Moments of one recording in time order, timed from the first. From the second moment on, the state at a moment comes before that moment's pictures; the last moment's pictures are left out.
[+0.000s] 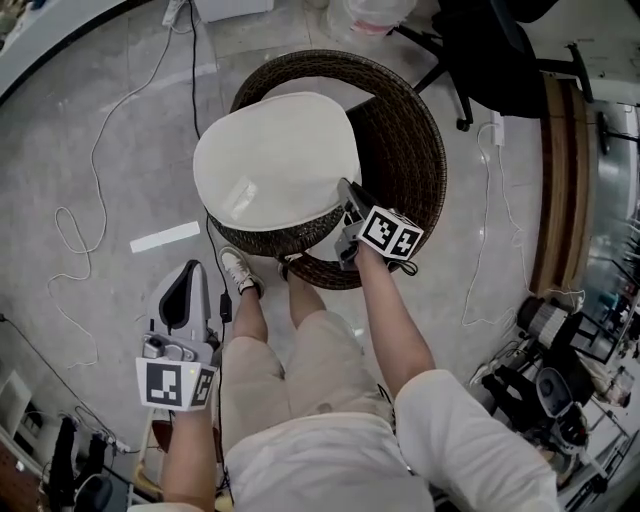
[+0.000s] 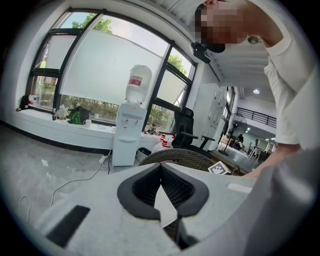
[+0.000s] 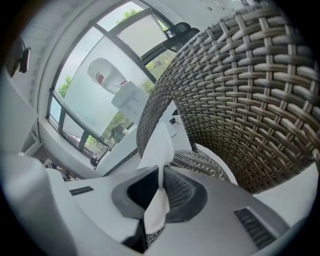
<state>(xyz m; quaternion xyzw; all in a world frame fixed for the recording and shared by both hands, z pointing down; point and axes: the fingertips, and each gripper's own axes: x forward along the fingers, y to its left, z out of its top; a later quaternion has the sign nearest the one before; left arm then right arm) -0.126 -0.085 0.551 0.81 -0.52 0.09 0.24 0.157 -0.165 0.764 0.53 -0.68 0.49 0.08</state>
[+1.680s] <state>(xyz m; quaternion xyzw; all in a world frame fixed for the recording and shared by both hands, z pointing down) -0.188 -0.097 0.349 0.82 -0.57 0.04 0.08 0.135 -0.209 0.493 0.53 -0.78 0.31 0.10</state>
